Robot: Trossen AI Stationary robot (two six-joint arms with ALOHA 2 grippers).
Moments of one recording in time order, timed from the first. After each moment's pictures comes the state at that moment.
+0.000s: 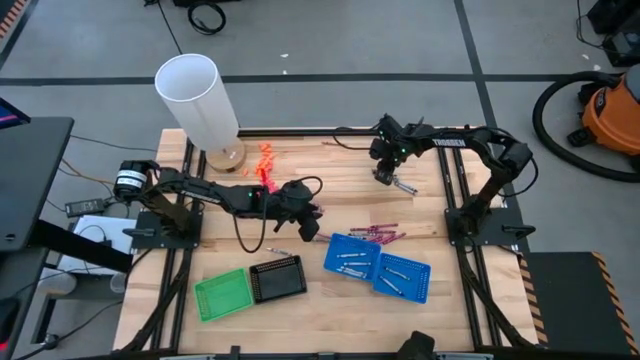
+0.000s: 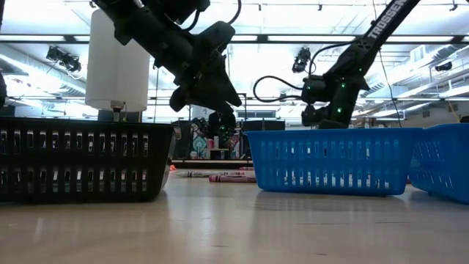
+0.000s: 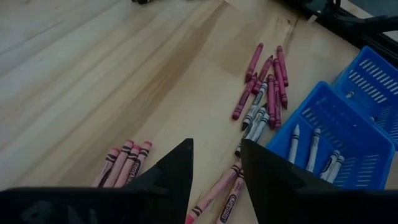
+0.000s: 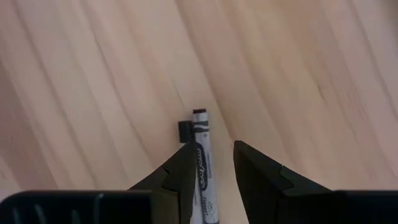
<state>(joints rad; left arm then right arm) -0.03 1.58 0.90 0.03 -0.21 -0.55 -0.76 1.65 0.90 -0.48 -0.16 -0.33</state>
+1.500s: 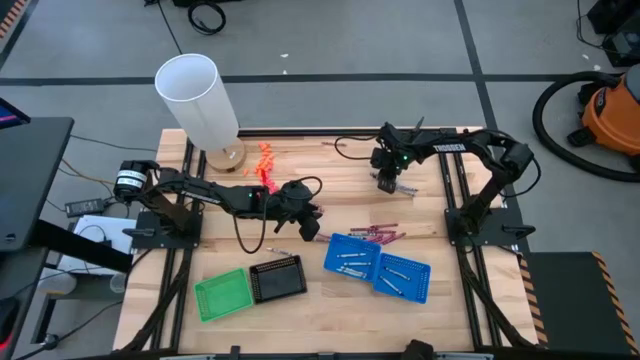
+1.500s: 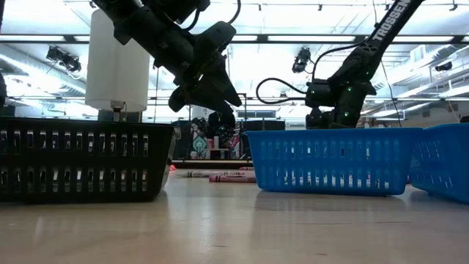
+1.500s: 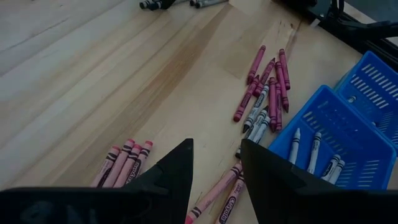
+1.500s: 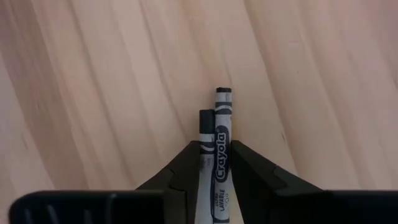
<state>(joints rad) -0.03 1.58 0.90 0.03 -0.23 -0.57 -0.73 1.65 0.81 -0.42 -0.18 -0.38</state>
